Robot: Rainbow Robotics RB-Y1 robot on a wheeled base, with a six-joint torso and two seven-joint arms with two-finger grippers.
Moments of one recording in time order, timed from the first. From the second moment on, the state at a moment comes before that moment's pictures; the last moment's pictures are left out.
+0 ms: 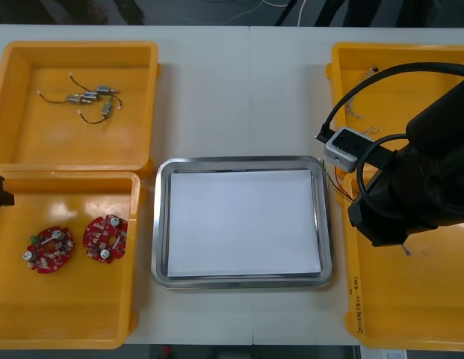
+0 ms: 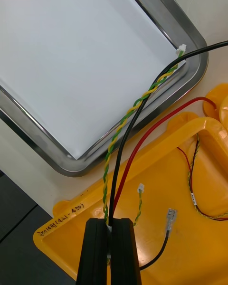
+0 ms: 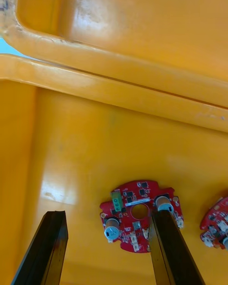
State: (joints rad) right arm -0.65 -0.95 0.37 -2.46 -1.12 1.90 1.19; left arm -0.02 0.96 0.23 -2.00 0.90 1.55 -1.06
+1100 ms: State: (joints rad) right arm -0.65 -0.95 0.37 -2.46 -1.12 1.91 1.19; left arm 0.11 0.94 0.06 -1.95 0.80 1.22 -1.06
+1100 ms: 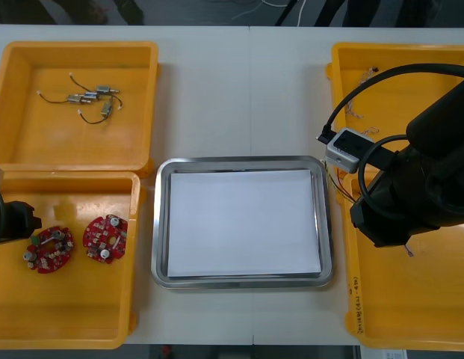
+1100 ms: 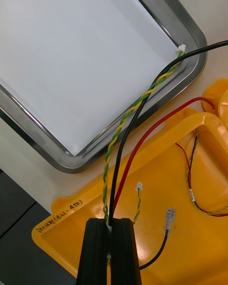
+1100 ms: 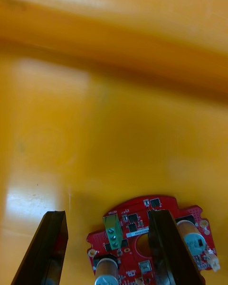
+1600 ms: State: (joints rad) right arm -0.65 -0.95 0.37 -2.46 -1.12 1.91 1.19; left arm 0.13 0.94 0.01 -1.93 0.77 1.15 -1.06
